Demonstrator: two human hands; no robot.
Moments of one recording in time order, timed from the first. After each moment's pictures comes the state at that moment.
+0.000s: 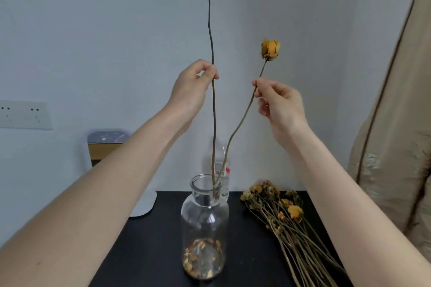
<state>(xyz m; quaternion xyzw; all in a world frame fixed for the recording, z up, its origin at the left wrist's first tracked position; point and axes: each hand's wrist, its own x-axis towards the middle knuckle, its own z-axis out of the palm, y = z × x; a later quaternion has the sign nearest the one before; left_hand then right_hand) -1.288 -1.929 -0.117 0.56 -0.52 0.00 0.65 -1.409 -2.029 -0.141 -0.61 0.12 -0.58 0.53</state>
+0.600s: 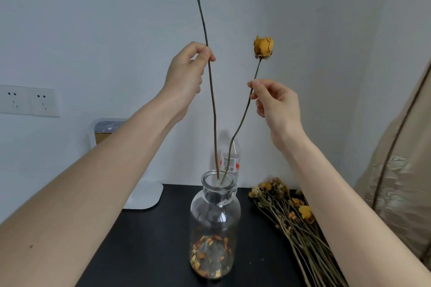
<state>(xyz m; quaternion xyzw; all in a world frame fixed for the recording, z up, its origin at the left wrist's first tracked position) -1.248 -1.928 -0.118 0.55 -0.49 0.01 0.68 -1.368 -2.035 -0.159 -0.66 0.13 -0.58 0.46</state>
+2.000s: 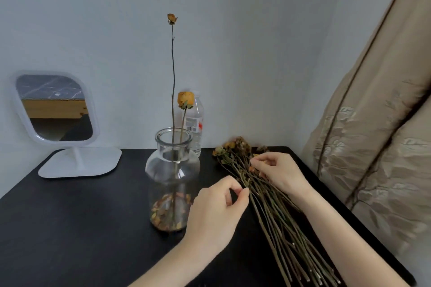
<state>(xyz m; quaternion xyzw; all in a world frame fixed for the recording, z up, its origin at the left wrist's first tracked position) -1.374 -1.930 -0.360 0.65 -0.56 -0.11 0.50 -1.487 -2.071 -0.330 -0.77 0.42 -0.32 0.35</state>
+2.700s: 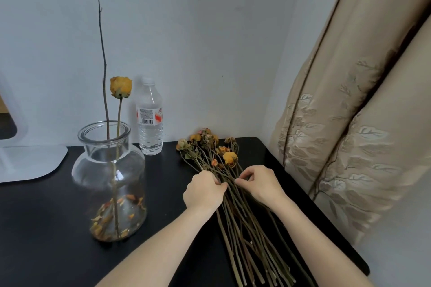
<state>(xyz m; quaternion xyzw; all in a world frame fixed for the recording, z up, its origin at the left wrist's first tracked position) -1.410 -2.059 -0.401 0.81 -0.45 -0.18 0.33 -1.534 -2.131 -0.392 -0.80 0.53 -0.20 0.22</state>
